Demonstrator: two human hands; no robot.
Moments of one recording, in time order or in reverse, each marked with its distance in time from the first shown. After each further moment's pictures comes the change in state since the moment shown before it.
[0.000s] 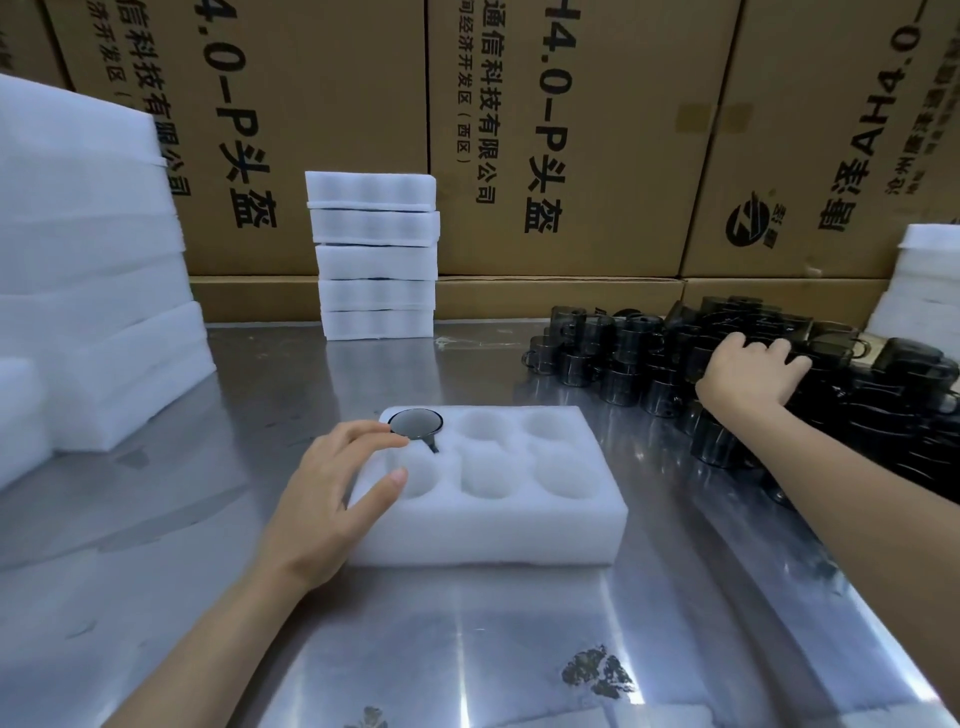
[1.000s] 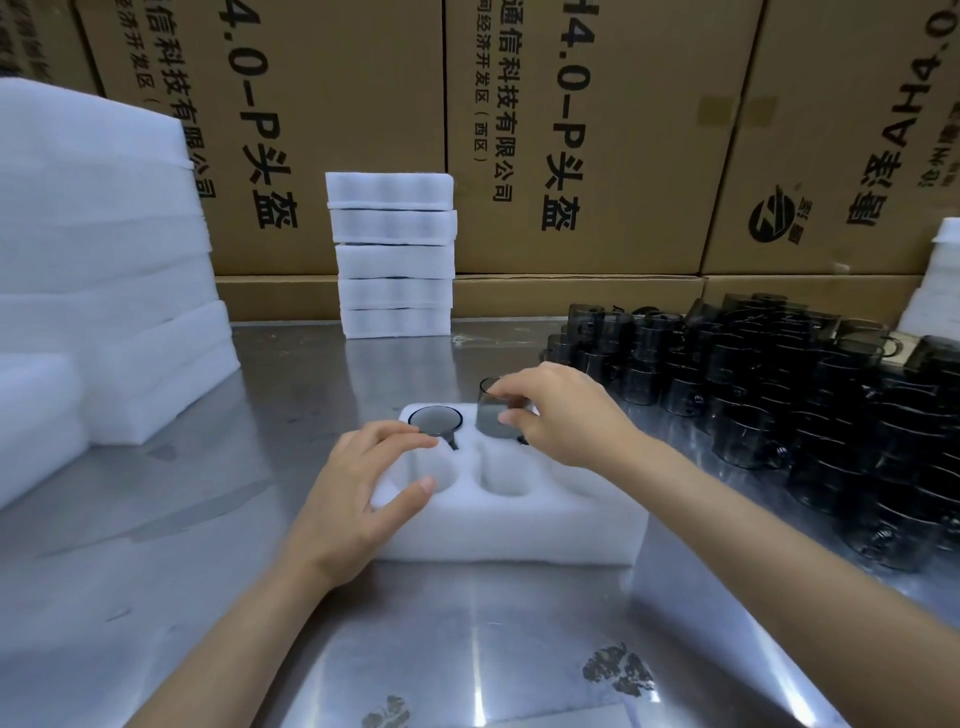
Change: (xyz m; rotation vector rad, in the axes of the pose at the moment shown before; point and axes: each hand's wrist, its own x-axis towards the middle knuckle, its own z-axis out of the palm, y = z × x) left_hand -0.001 0.006 -0.002 0.042 -0.057 0.041; right_hand -0.142 -0.093 -0.055 0.590 -0.078 -1.041
